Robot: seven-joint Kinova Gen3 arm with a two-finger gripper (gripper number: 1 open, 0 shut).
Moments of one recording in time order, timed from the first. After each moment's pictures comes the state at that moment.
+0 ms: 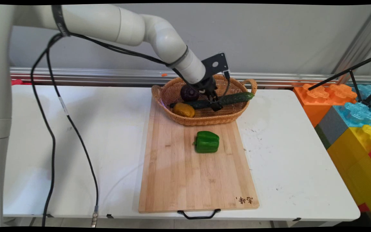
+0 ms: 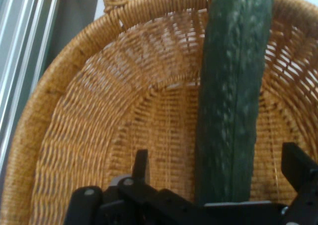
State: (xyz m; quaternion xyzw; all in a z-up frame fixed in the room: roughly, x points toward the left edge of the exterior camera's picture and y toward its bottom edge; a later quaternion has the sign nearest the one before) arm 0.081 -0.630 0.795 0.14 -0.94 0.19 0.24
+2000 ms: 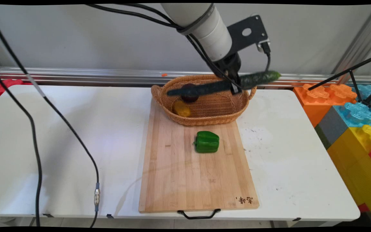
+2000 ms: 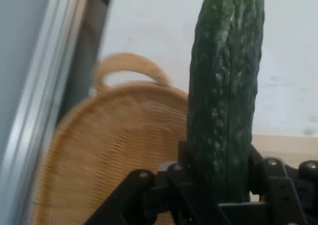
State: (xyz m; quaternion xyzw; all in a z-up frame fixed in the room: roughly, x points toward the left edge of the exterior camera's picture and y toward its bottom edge) arm 0.015 -0.513 0.951 0.15 -0.94 0.22 0.22
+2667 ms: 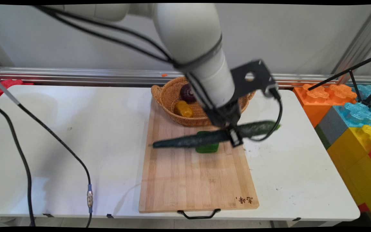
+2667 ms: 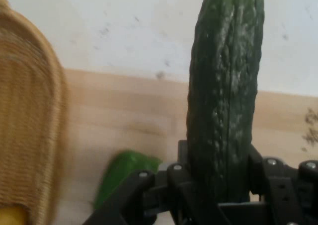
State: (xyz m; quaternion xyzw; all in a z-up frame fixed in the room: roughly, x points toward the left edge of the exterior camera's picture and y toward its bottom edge) arm -0.007 -0.412 0.926 0.20 -0.96 0.11 0.18
